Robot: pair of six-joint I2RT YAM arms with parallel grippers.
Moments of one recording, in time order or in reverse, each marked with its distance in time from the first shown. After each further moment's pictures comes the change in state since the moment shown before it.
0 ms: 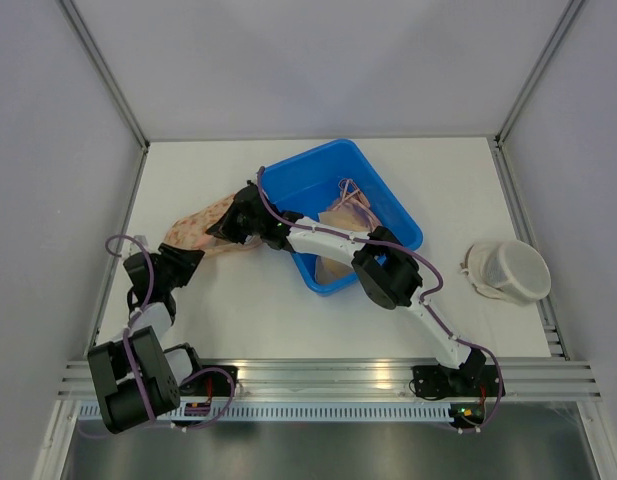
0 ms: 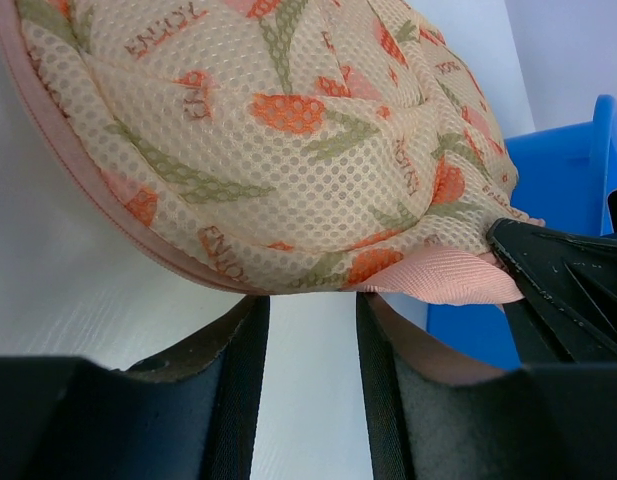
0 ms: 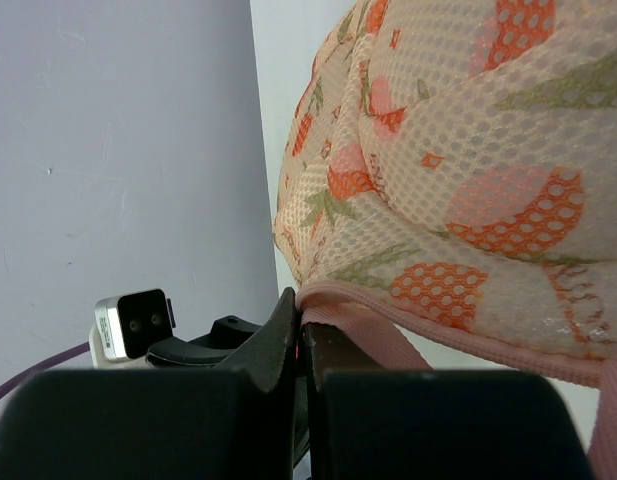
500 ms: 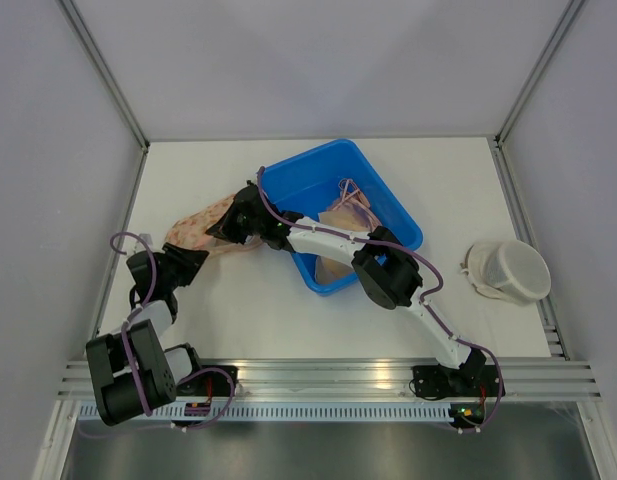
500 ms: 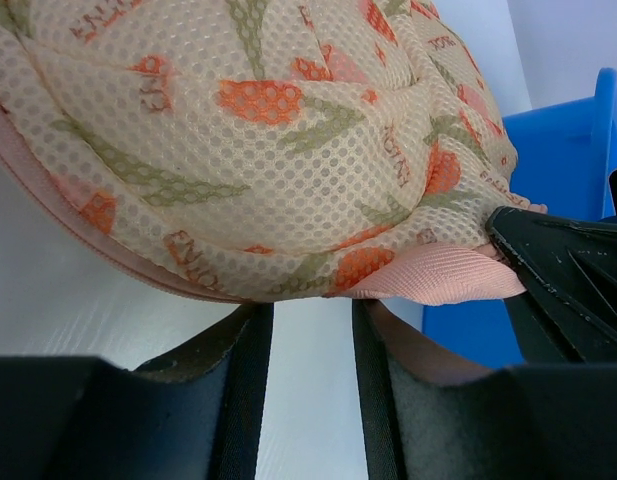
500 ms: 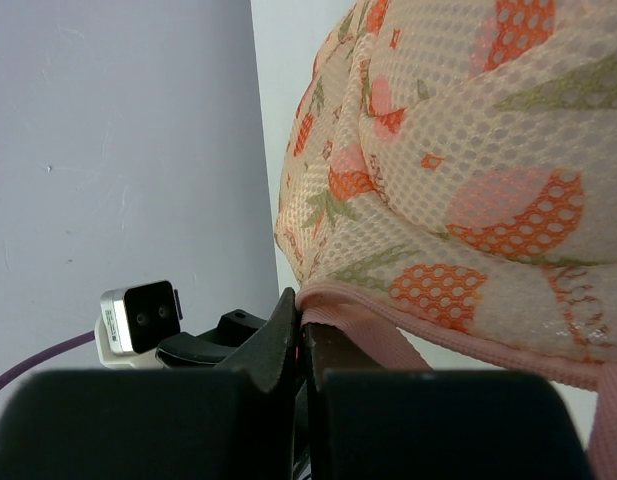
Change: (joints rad) left arm -0.023 0.052 0.000 0.048 0.035 0.000; right arm 0.000 -0.001 -0.002 0.000 -0.007 0.000
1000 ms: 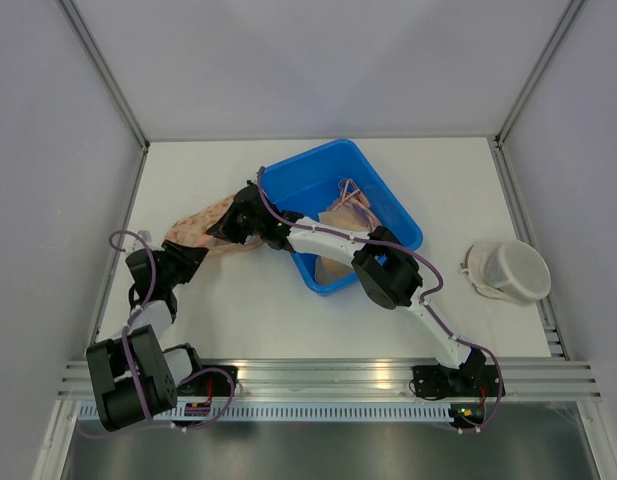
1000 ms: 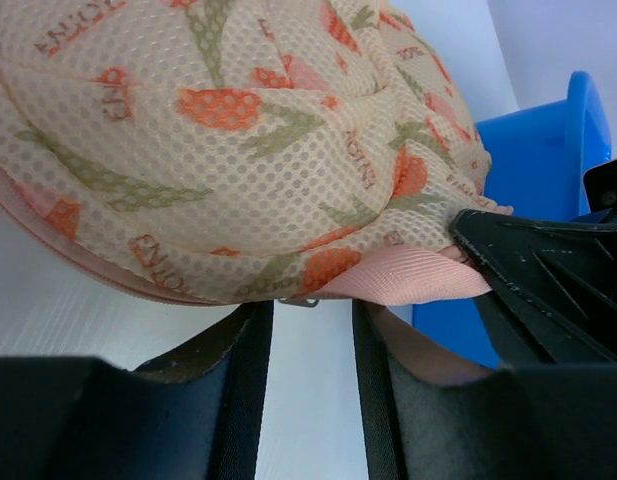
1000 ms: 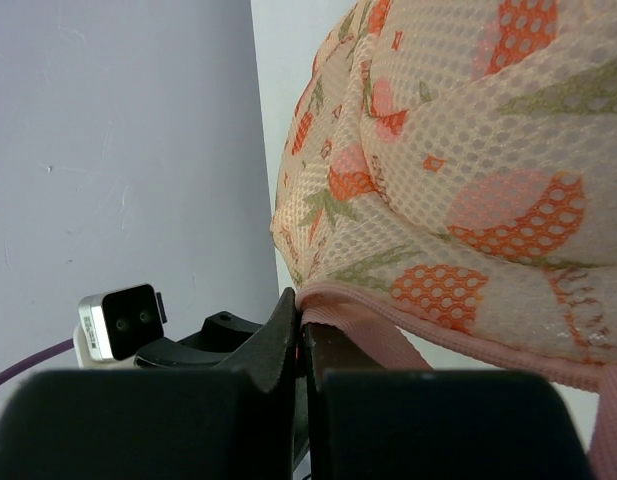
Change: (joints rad) left arm -0.011 -0.023 0.011 -0.017 -0.002 0.000; right arm 0.000 0.000 0.000 0.001 0.000 0.000
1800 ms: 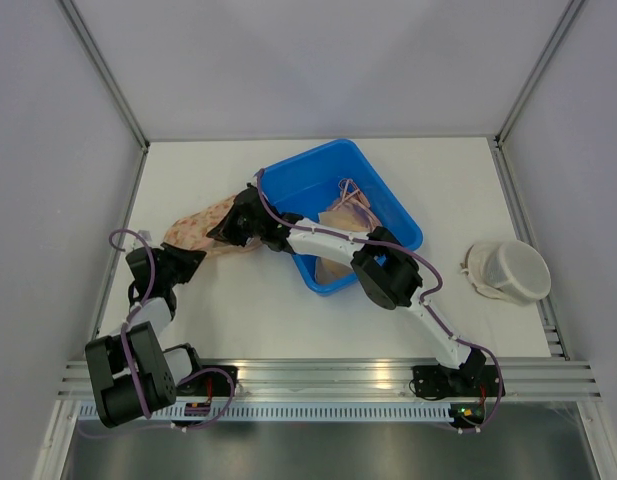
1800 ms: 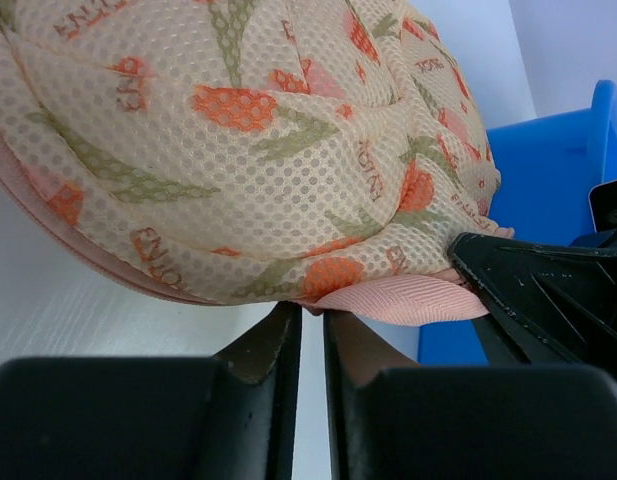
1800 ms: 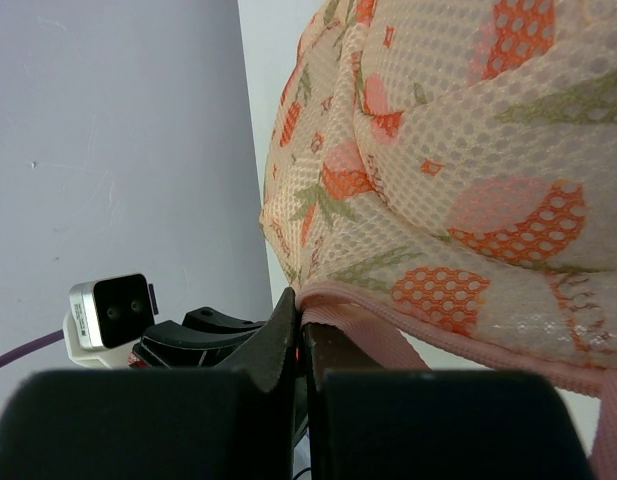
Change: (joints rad) left arm -0.002 0.013 0.027 -0.041 -0.025 0.001; right arm 0.000 0.000 -0.013 0.000 -0.002 0.000
